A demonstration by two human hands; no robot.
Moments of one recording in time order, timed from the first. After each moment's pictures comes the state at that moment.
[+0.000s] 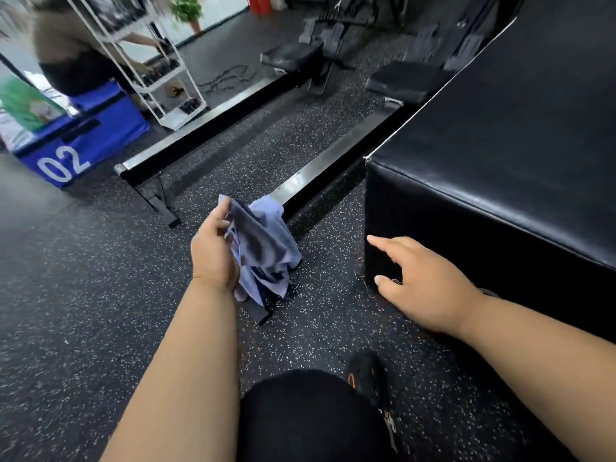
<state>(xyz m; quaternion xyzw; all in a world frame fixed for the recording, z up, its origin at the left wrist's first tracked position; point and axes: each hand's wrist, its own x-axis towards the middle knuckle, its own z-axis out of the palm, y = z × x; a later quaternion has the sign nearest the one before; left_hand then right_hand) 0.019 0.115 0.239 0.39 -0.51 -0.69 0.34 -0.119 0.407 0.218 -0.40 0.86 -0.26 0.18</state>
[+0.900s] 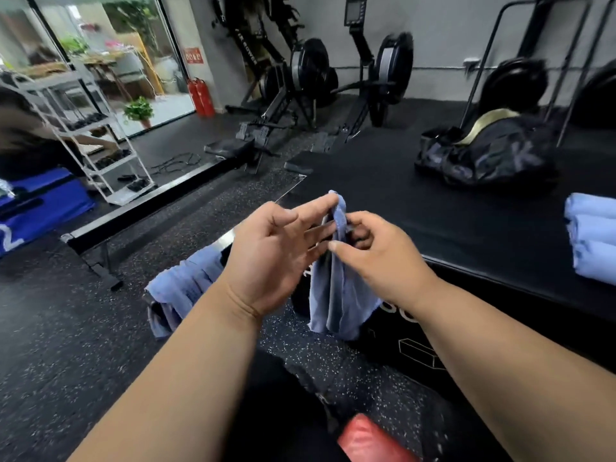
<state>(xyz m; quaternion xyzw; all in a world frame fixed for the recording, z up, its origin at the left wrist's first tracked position) 0.069 0.437 0.423 -0.01 -0.53 -0.85 0.01 -0.010 0.603 0.389 -0.27 0.79 -0.56 0.05</state>
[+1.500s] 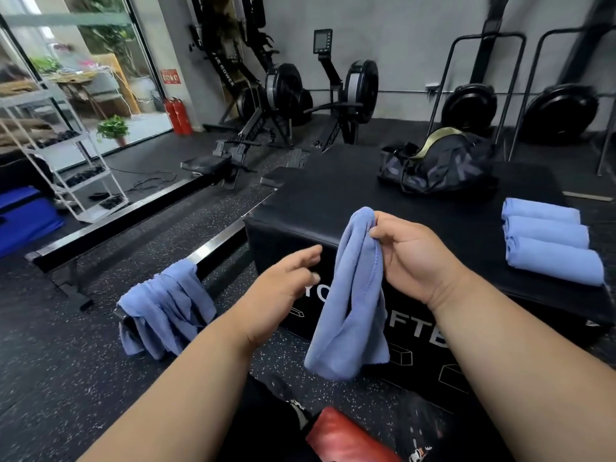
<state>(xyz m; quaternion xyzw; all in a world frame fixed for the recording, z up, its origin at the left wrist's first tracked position) 0.094 0.494 0.381 0.08 -0.76 -0.64 0.01 -0.010 0.696 0.413 -0.18 0.50 -0.80 0.29</state>
